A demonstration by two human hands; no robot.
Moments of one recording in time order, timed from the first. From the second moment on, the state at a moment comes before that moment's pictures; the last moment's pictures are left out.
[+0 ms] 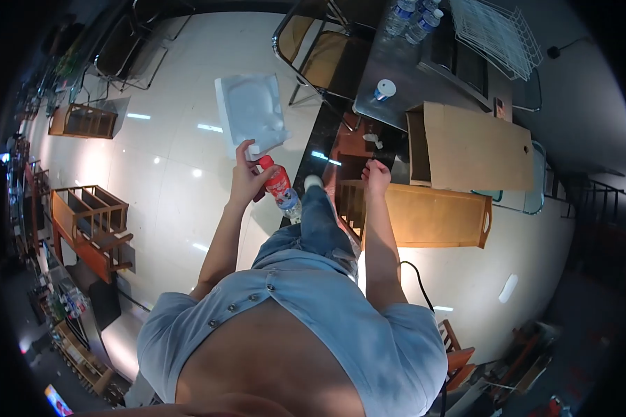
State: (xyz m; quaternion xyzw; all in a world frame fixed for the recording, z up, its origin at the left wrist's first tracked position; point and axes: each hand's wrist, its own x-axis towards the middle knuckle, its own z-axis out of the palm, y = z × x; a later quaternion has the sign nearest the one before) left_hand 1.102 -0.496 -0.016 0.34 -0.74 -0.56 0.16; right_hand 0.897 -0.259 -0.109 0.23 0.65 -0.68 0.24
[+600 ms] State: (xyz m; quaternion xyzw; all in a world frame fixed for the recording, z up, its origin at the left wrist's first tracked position) left_hand 0.922 -0.615 0.021 0.24 -0.83 -0.50 -0.05; right_hand 0.719 -0.404 -0.155 0.22 0.88 -0.42 -0.05
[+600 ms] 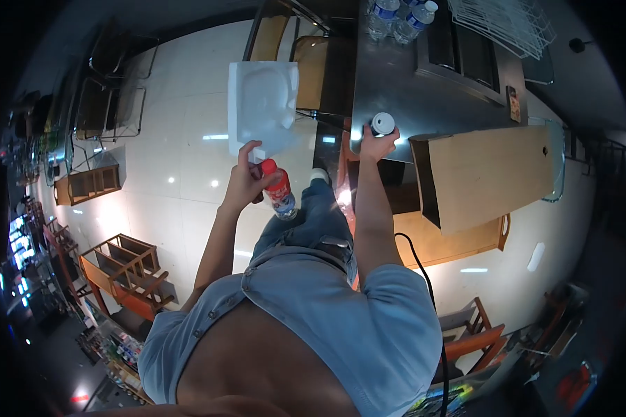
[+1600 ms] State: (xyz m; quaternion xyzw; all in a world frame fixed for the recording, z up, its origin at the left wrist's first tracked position) left_hand 0.847 -0.688 0.018 0.17 -0.83 -0.50 -0.19; right_hand 0.699 -0.413 -0.166 0.20 0.87 -0.44 -0.08
